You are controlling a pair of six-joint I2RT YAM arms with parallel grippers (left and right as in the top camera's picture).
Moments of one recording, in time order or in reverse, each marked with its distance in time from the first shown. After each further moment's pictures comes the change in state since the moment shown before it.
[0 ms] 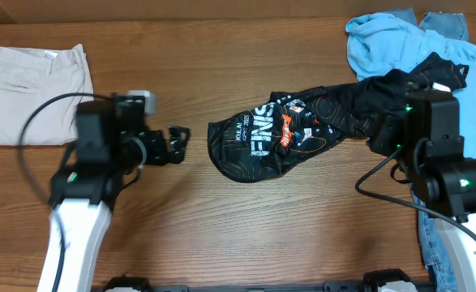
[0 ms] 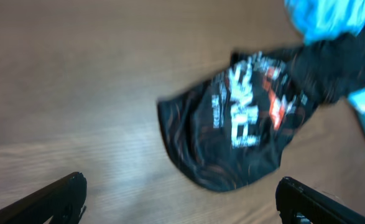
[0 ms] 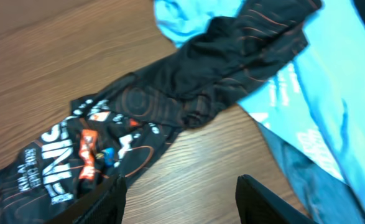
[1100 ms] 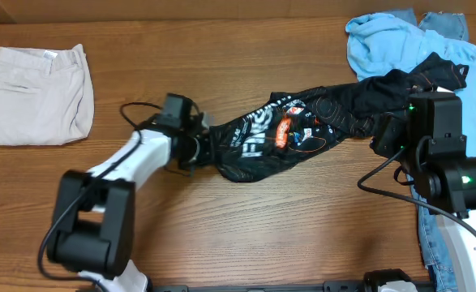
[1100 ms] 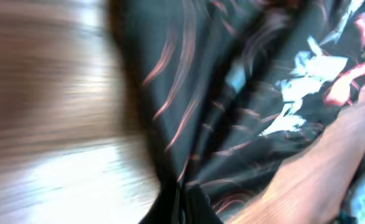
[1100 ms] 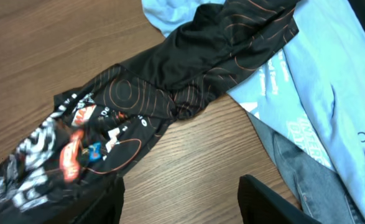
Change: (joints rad) left arm -0.150 0.571 0.061 0.062 0.114 -0.280; right arm -0.018 0.018 0.000 -0.032 0.002 0.000
